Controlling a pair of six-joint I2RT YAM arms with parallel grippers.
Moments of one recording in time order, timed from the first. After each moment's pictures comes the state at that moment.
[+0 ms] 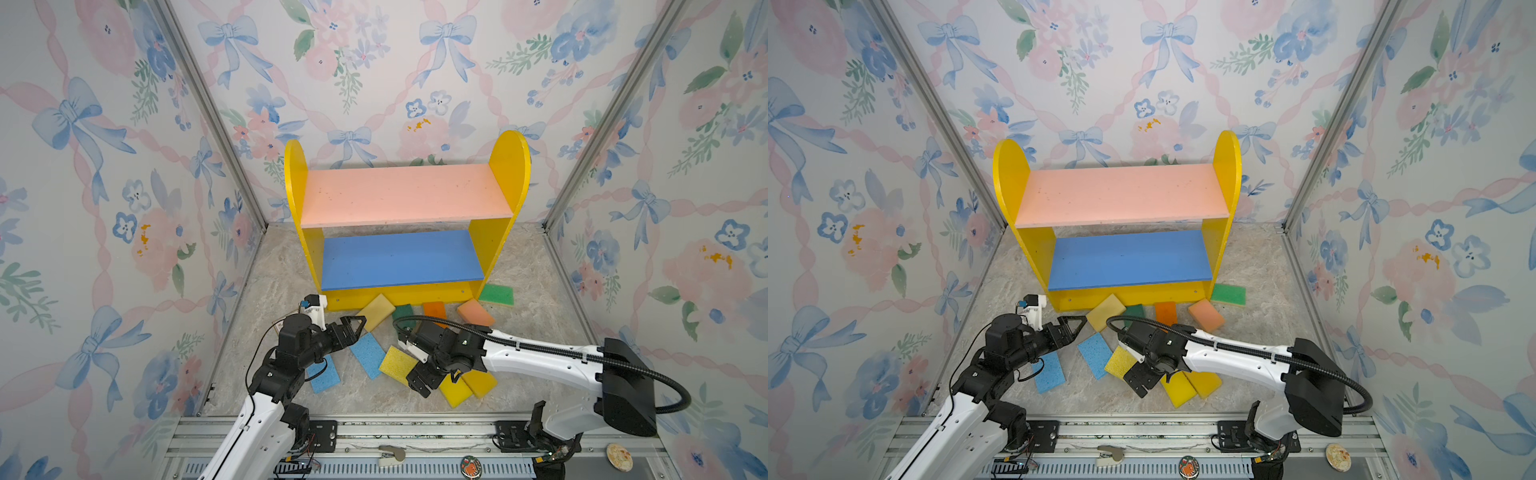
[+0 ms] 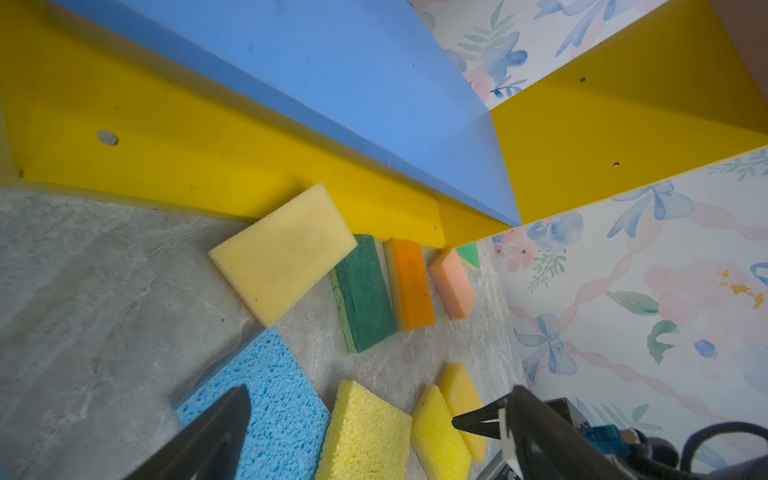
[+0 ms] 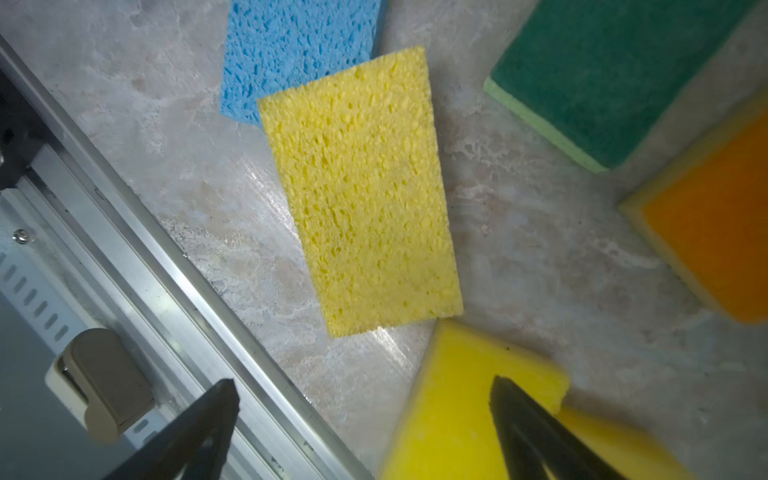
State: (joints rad) left arm -0.26 0.59 0.40 -0.27 0.38 -0.77; right arm 1.12 1.52 1.03 -0.74 -0.04 0.23
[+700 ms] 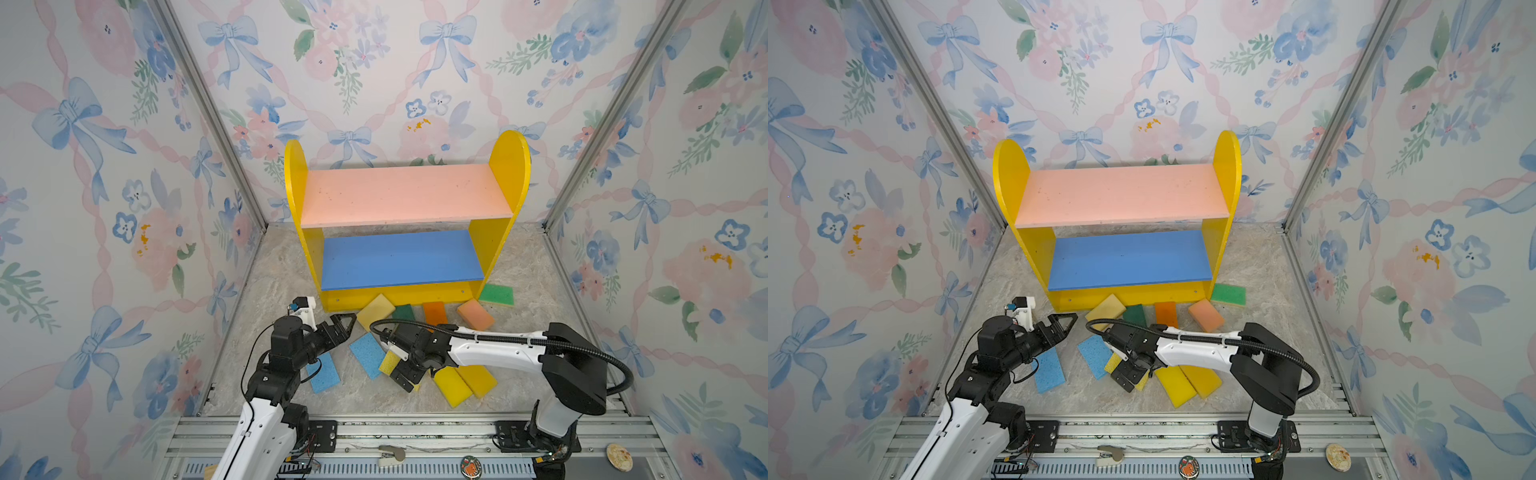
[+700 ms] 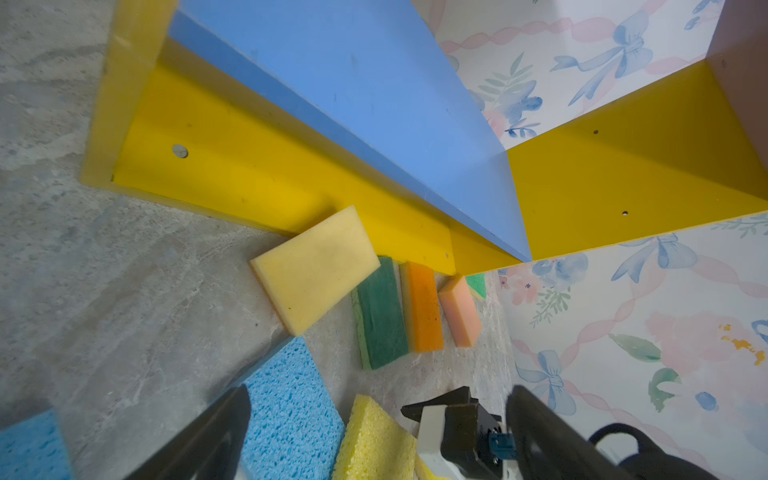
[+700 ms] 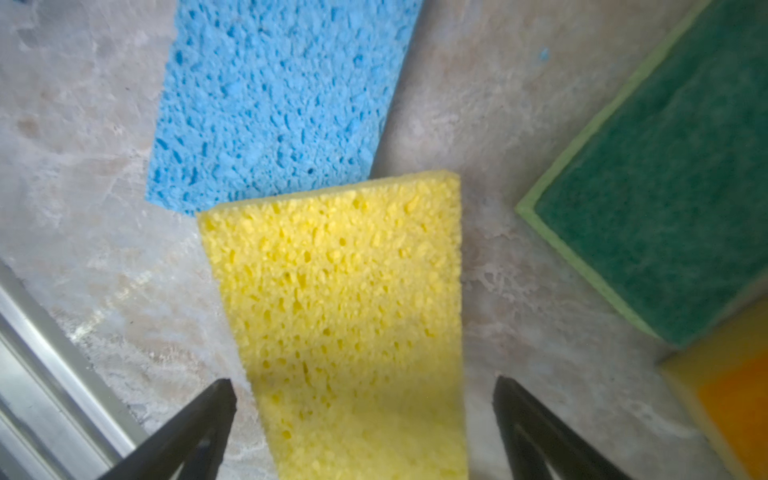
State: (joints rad) left arm -0.16 0.55 0.38 -0.29 0.41 -0.79; right arm 1.12 1.73 1.08 -0.59 0.02 0.14
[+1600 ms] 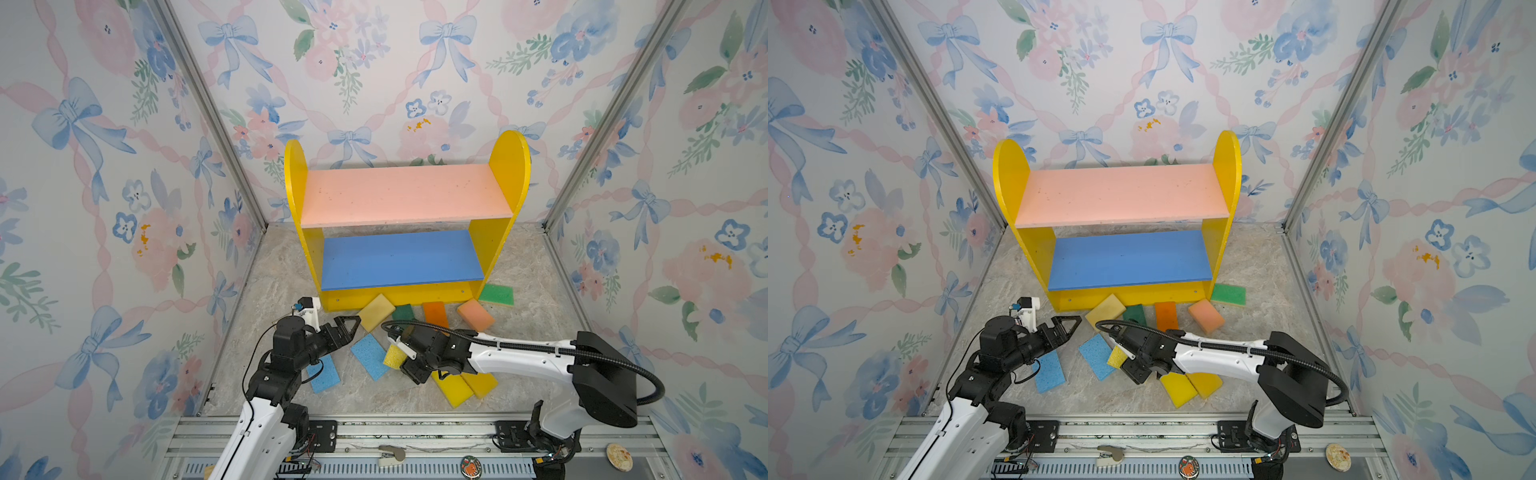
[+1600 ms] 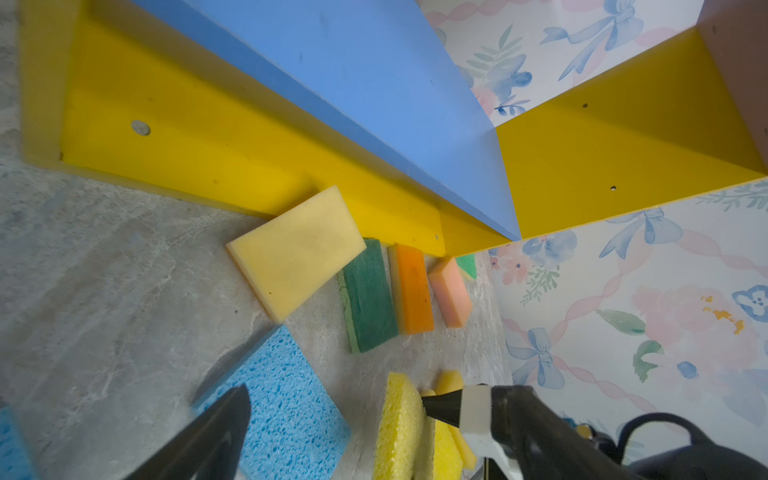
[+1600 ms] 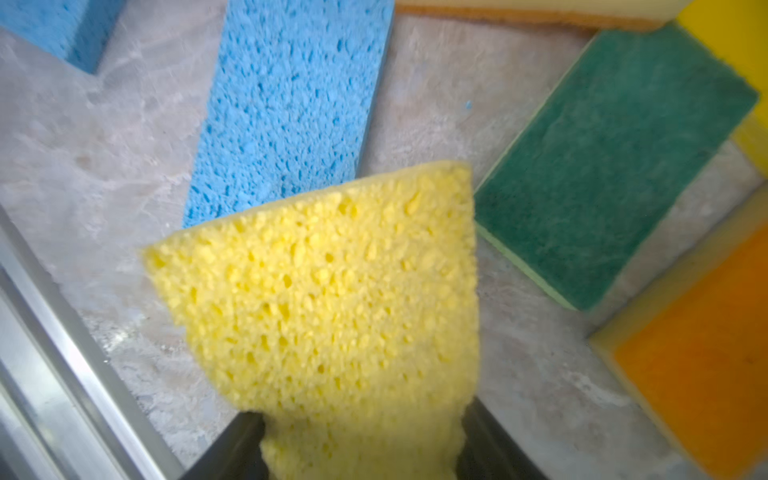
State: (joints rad) left arm -0.23 0.56 0.39 -0.30 0.43 -0.79; right arm 1.09 1.54 0.95 -0.47 0.06 0.16
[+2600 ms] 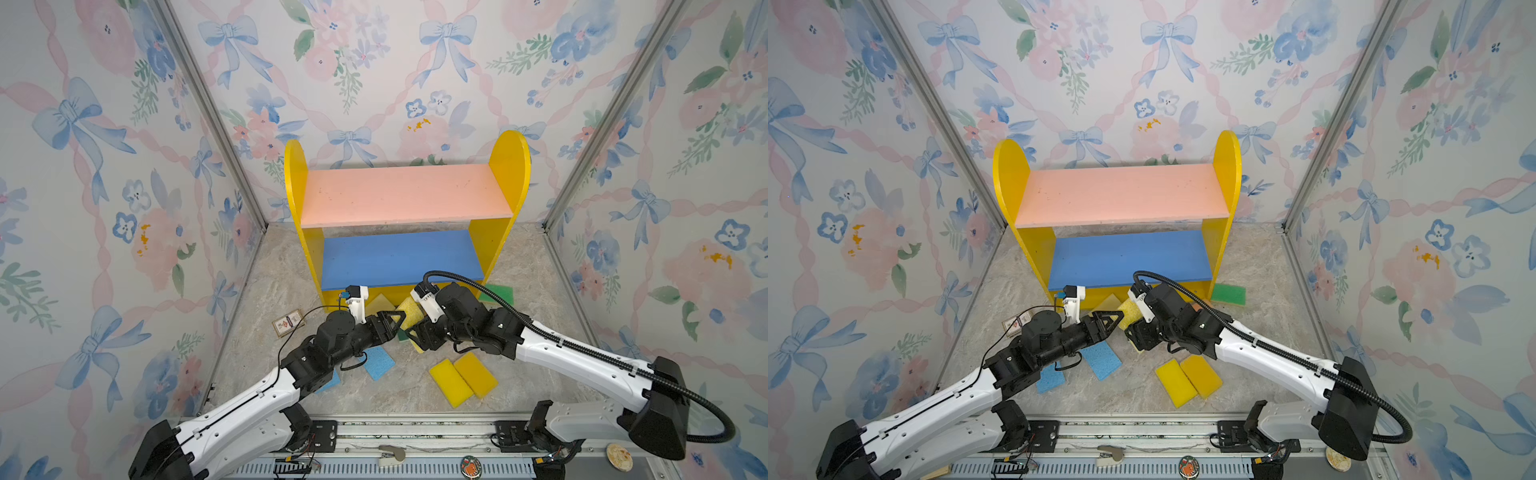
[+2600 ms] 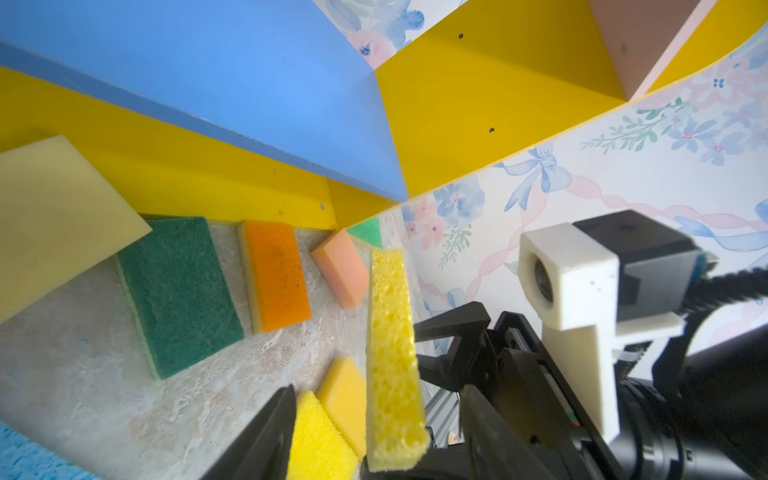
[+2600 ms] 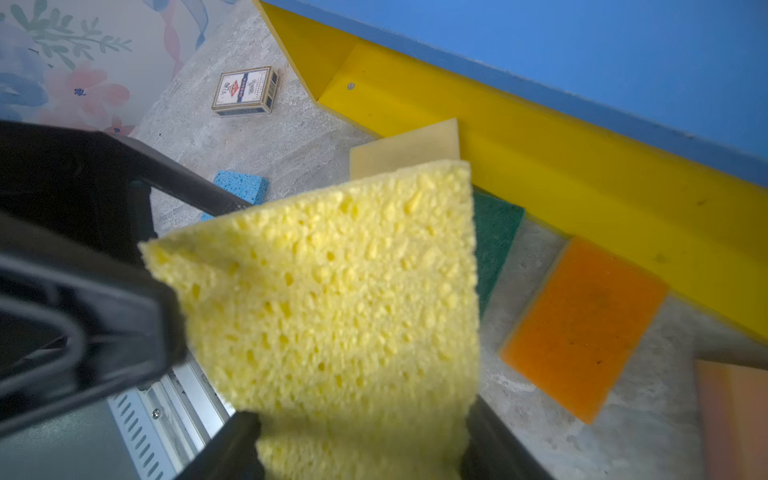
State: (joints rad) left arm -0.79 0.87 0.52 0.09 0.08 -1.03; right arm 0.94 1.30 1.04 -0.52 -0.05 0.32
